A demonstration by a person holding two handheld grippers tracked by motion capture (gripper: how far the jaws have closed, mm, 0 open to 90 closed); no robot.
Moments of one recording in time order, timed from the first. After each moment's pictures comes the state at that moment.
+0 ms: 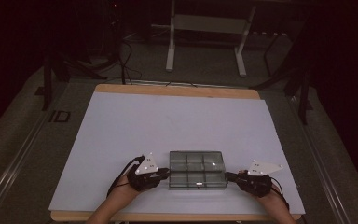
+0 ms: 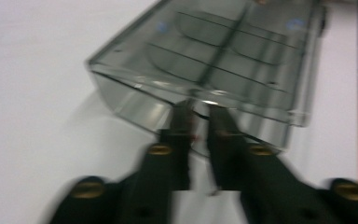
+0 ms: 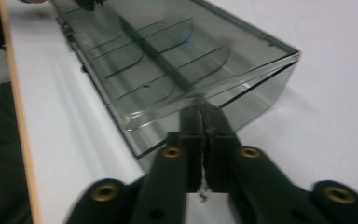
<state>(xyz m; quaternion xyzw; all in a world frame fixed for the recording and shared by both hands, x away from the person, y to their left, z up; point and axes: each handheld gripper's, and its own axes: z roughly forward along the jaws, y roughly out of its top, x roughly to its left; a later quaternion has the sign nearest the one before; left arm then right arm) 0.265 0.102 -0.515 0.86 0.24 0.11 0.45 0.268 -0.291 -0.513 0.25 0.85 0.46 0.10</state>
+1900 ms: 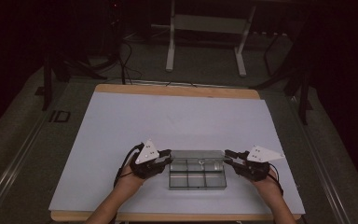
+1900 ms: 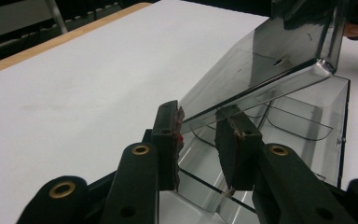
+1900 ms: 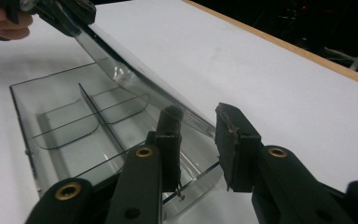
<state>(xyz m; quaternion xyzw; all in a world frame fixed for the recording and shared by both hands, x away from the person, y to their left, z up) 0.284 0.094 -0.488 0.81 0.26 0.17 0.50 0.296 -0.278 -0.484 0.23 0.81 0.50 0.18</state>
